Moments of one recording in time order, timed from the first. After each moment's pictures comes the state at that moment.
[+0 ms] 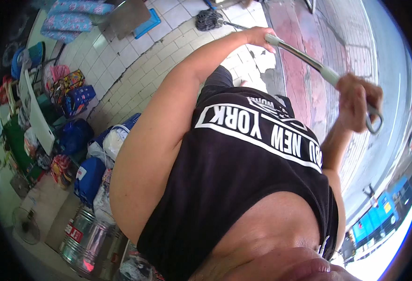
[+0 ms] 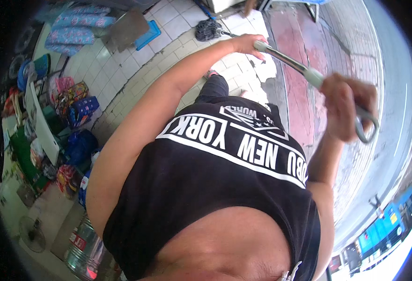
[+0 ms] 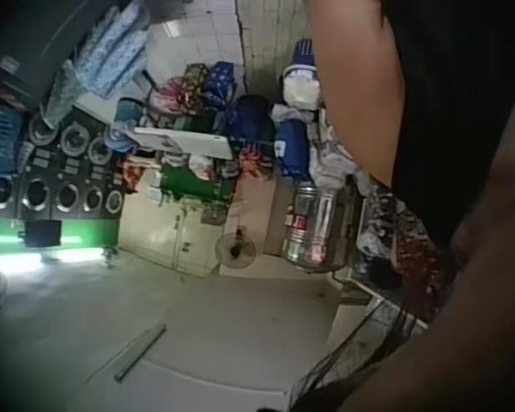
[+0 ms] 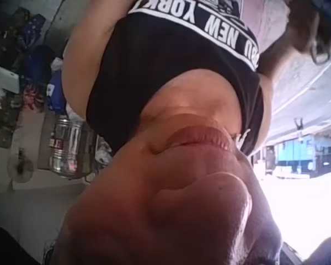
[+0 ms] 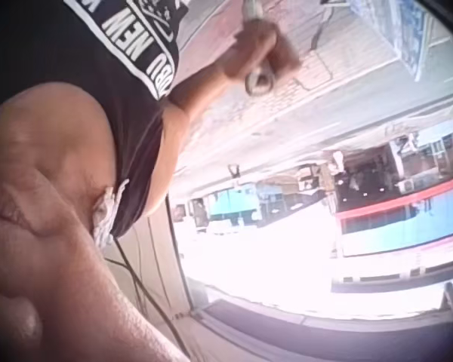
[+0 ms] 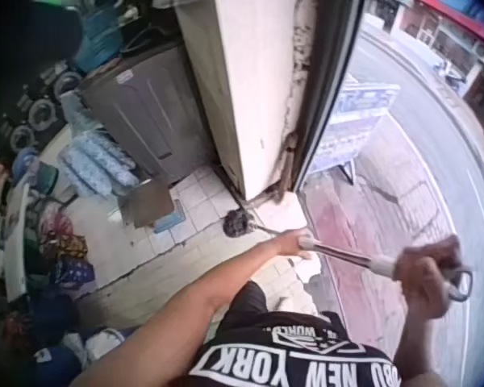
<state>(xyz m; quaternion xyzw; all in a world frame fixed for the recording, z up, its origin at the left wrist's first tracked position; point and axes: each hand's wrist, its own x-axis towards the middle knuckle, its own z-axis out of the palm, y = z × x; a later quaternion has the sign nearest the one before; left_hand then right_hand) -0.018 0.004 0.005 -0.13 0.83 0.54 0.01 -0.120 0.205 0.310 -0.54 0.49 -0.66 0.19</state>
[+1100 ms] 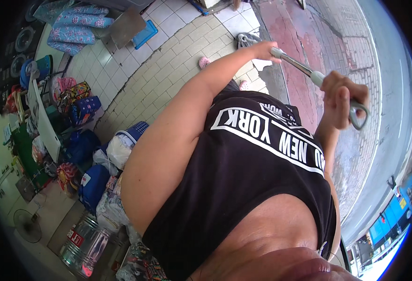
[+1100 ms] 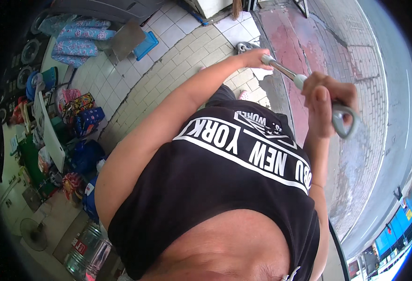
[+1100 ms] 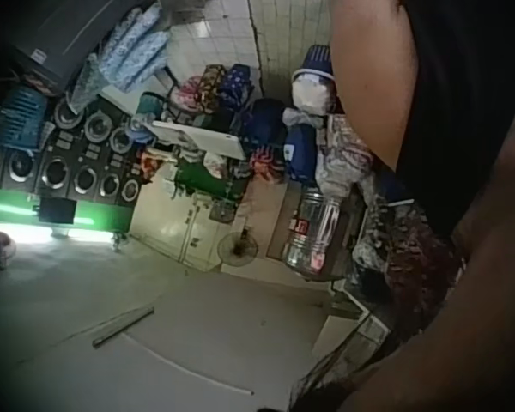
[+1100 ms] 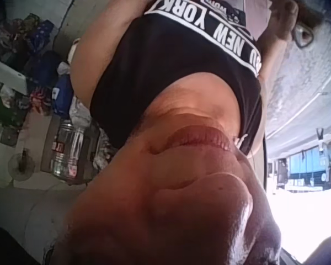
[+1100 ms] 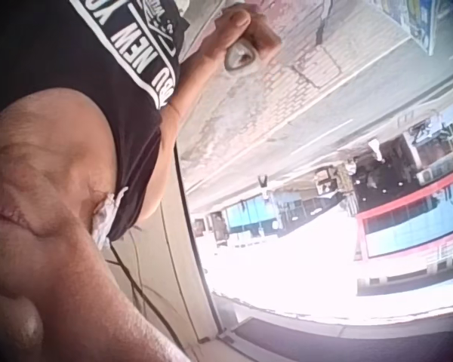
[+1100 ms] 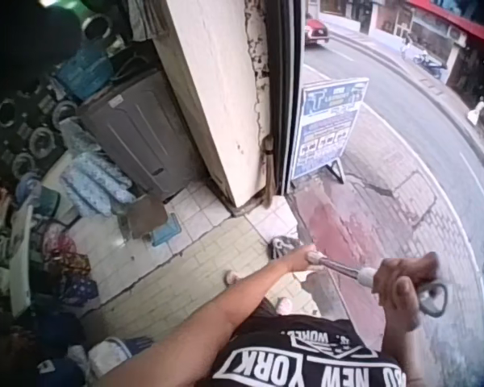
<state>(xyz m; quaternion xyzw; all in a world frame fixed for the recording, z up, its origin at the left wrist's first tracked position) -0.061 0.147 -0.024 -0.09 0.86 0.50 0.00 -0.102 0.325 0.285 -0.53 0.41 -0.72 0.17</state>
